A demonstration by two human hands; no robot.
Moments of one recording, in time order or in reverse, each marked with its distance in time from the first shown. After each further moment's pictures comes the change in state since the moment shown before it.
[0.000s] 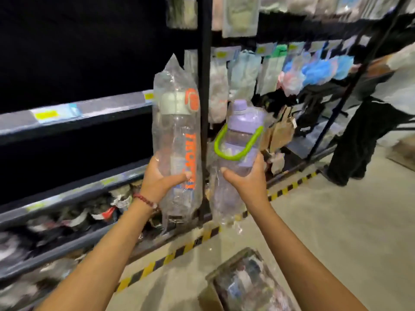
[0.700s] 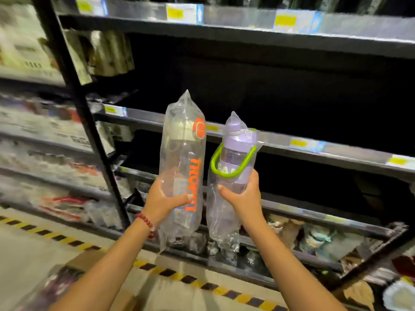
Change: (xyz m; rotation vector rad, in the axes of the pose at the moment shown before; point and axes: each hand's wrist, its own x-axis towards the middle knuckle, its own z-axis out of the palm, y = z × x) left_hand -0.189 0.001 -0.439 0.112 0.681 -0.024; right_hand -0.172 -0.140 0.432 0.174 -0.705 -0.239
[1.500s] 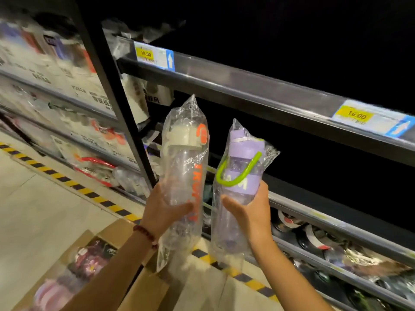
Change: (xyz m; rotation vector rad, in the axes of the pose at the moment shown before) left_hand 0.127 -0.171 -0.139 0.209 0.154 -0.324; right_hand 0.087 0.123 0.228 0.011 -0.145 0.316
